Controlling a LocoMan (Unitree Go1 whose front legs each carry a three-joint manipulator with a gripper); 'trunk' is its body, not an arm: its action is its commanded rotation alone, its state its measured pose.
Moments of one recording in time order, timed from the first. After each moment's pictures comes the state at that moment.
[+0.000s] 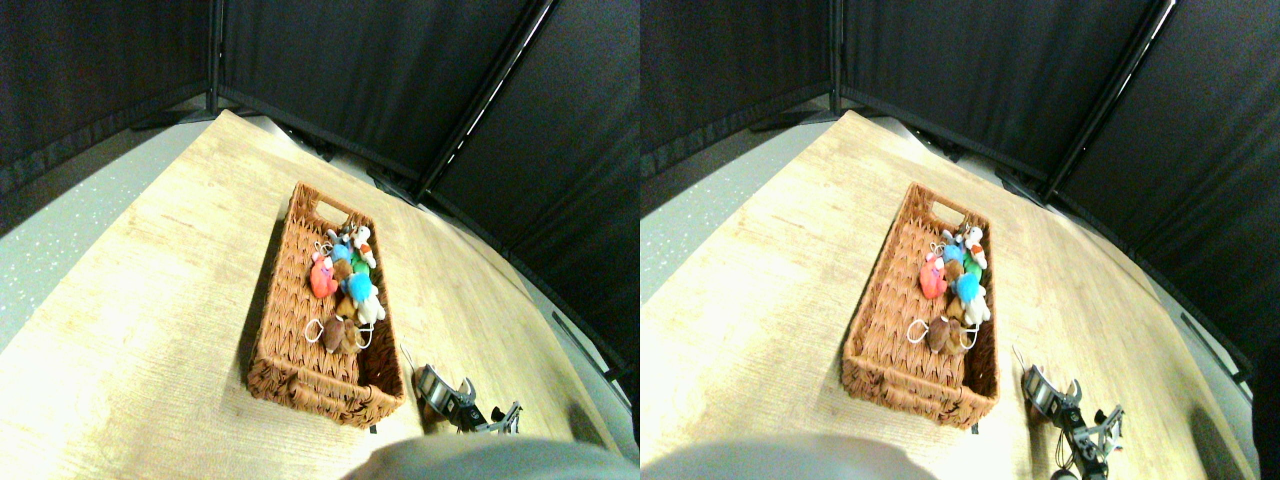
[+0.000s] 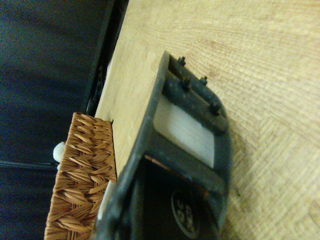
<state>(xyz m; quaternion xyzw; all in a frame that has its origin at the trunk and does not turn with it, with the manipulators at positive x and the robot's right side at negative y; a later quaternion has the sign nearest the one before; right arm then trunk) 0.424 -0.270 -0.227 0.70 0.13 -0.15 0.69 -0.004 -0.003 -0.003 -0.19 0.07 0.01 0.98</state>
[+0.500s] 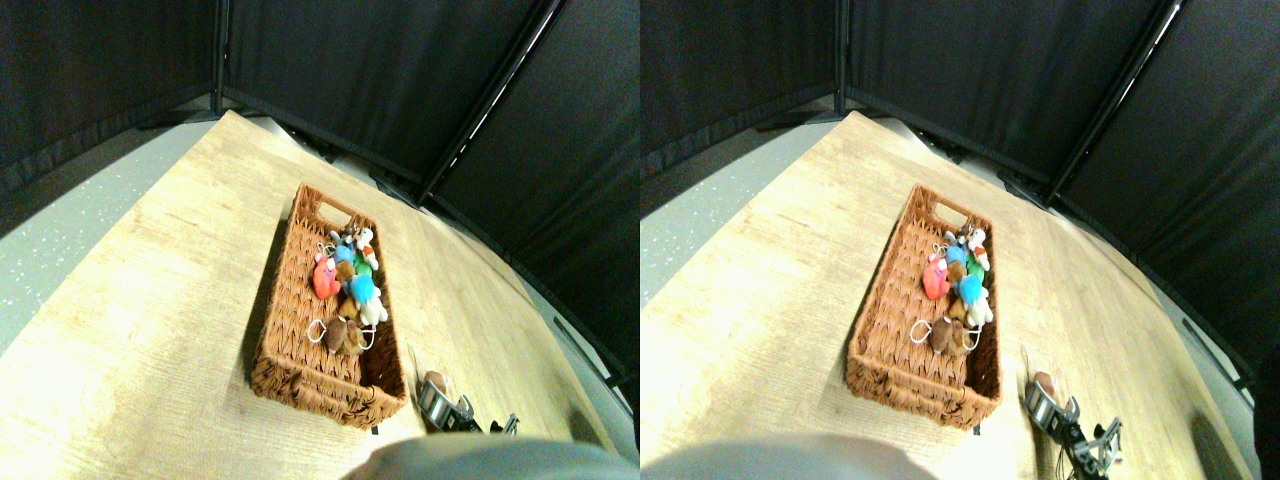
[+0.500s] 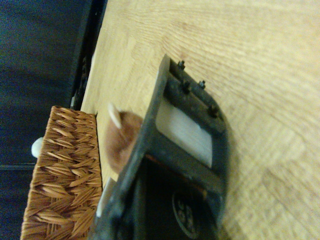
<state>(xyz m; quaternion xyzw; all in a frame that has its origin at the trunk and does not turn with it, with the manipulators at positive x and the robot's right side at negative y) 0.408 -0.271 -0.248 0.71 0.17 -0.19 0.66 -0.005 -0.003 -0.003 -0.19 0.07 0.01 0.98</state>
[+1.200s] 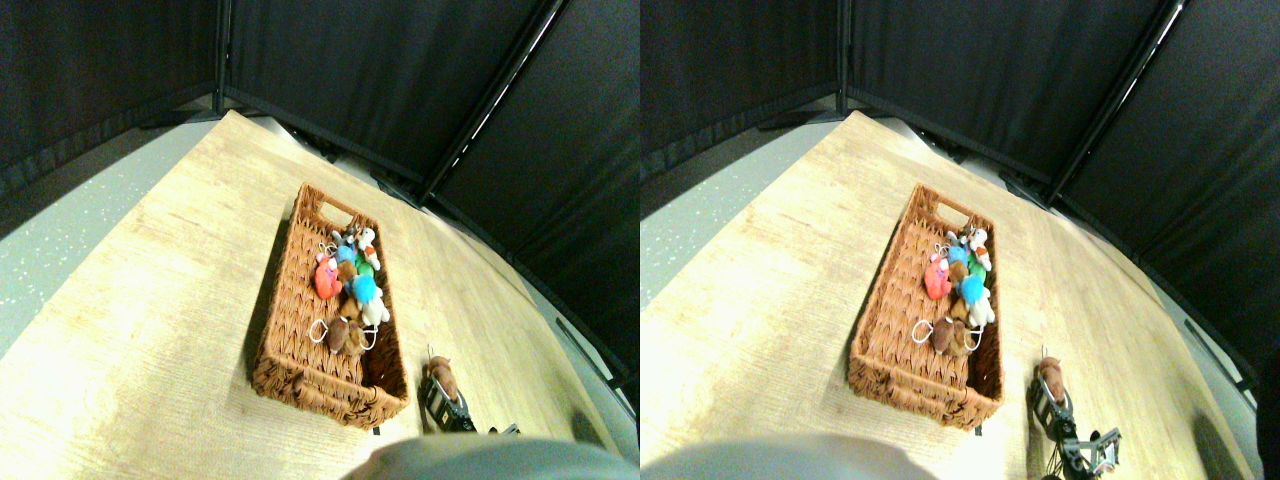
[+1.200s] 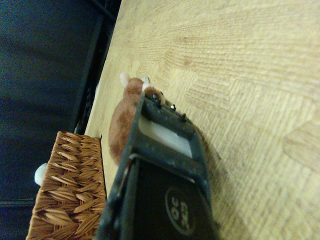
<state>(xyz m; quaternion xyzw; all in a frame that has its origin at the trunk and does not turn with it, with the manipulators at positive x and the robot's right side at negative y) 0.414 -0.266 -0.239 0.67 0.08 -0.22 0.70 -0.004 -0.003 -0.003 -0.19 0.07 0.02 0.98</state>
